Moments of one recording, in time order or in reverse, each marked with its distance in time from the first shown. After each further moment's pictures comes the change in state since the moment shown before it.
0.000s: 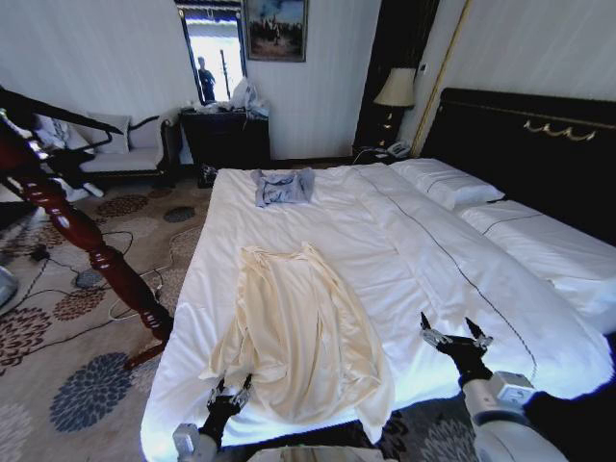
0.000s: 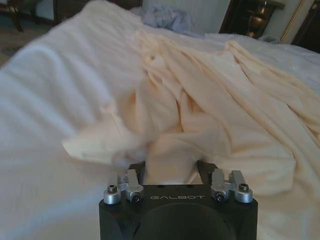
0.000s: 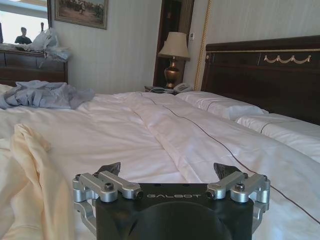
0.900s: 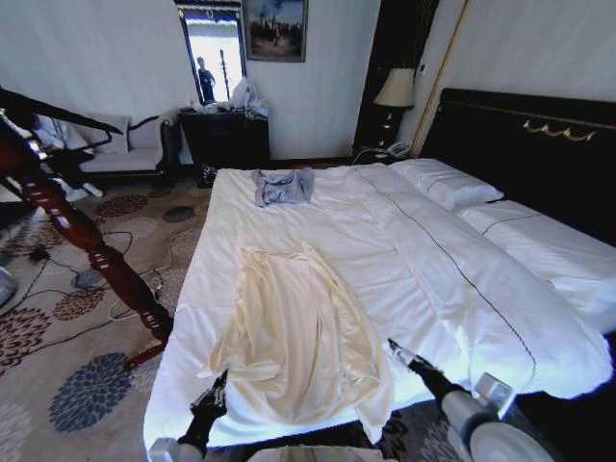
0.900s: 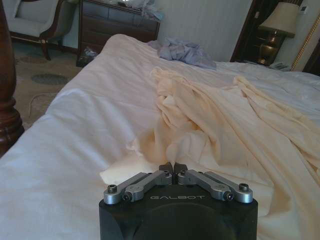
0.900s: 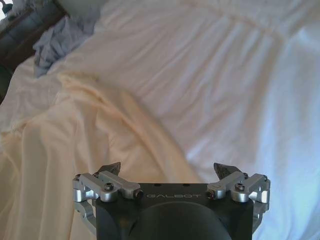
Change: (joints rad) left arm 0.199 -0.054 -0.108 -0.138 0.039 -0.096 0.007; right arm 0.021 -0.007 -0.074 -0.033 0.733 -0.353 0.085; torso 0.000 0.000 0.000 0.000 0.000
